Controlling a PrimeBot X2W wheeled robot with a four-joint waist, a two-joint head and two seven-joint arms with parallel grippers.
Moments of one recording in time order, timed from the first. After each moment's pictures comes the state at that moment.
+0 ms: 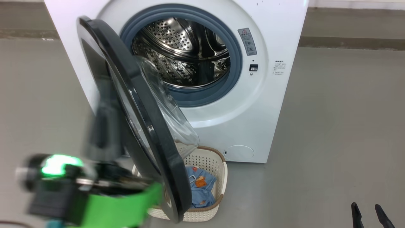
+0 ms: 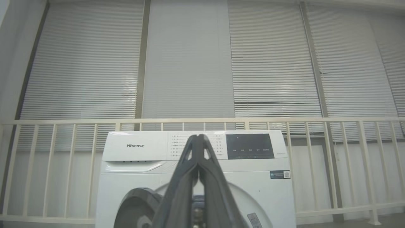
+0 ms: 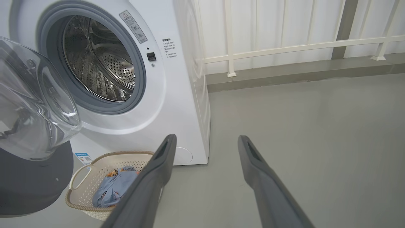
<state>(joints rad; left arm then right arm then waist) -0.21 0.04 -0.26 -0.48 -0.11 0.15 -0.12 0.24 -0.12 -0.19 0.10 0.32 0.13 -0.25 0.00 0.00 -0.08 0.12</state>
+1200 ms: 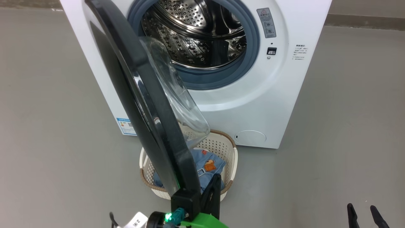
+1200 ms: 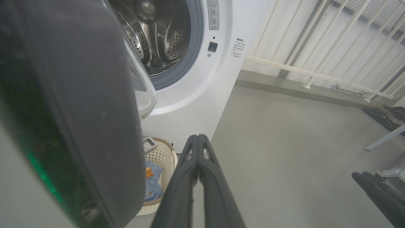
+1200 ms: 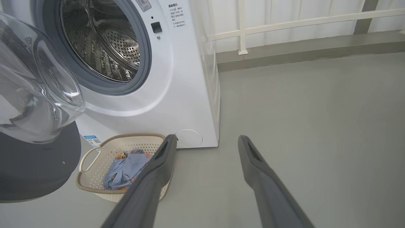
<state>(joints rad) -0.25 0.05 -0.90 0.08 -0.64 0.50 -0.17 0.24 -0.11 -0.18 0.12 0.33 0.13 -0.25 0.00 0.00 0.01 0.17</state>
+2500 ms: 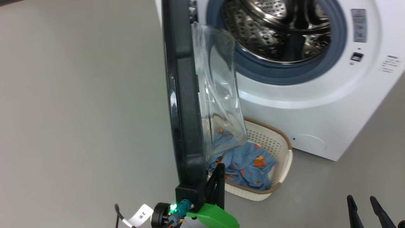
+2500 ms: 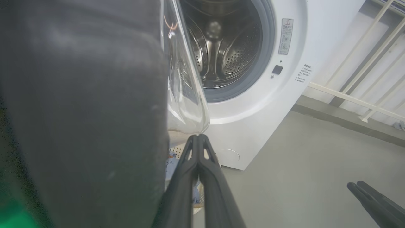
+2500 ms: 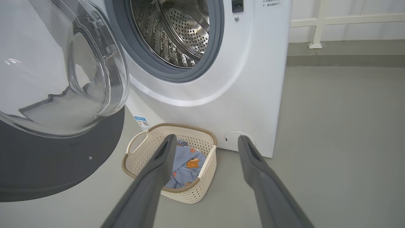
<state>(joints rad) -0.35 0.03 -0.96 0.14 -0.74 0.59 -0.25 0.20 -0.16 -0.15 0.13 0.36 0.13 -0.25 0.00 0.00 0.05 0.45</state>
